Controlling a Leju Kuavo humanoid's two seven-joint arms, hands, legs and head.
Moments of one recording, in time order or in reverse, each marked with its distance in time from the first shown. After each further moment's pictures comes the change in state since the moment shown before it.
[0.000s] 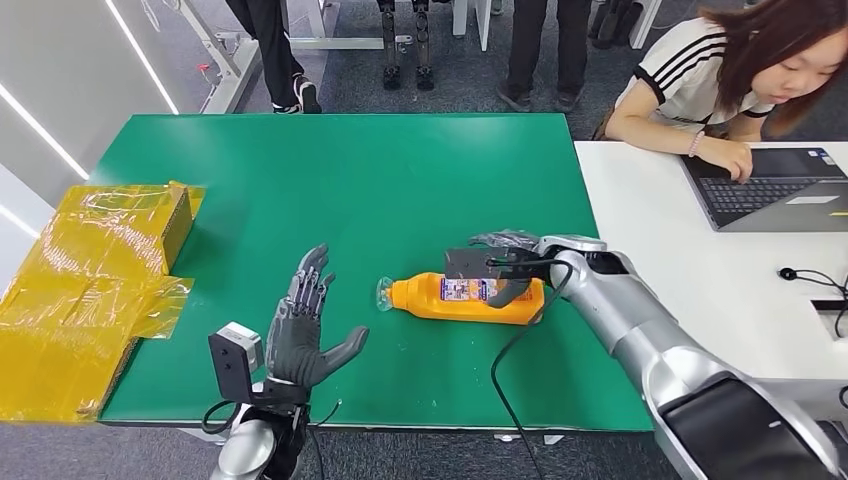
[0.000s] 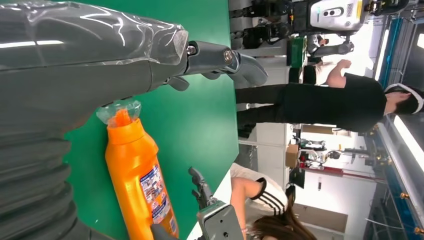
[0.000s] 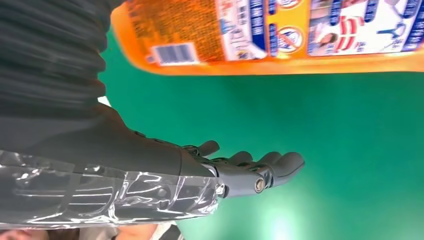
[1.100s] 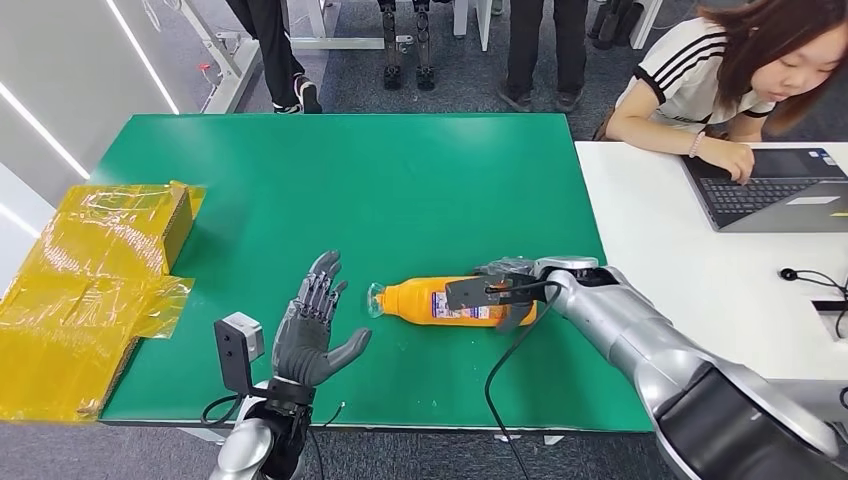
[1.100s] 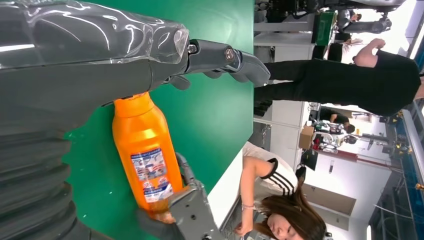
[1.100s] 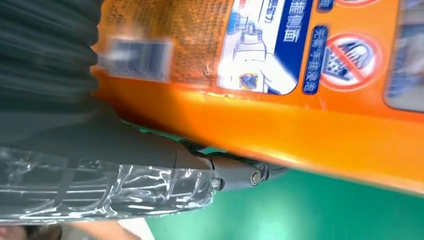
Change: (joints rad) left arm 0.006 -0.018 0.031 0.022 0.070 -0.094 0.061; right arm -0.025 -0.008 0.306 0.164 -0.168 -0.100 -0.047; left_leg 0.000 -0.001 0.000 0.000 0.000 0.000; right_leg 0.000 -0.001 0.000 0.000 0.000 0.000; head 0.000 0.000
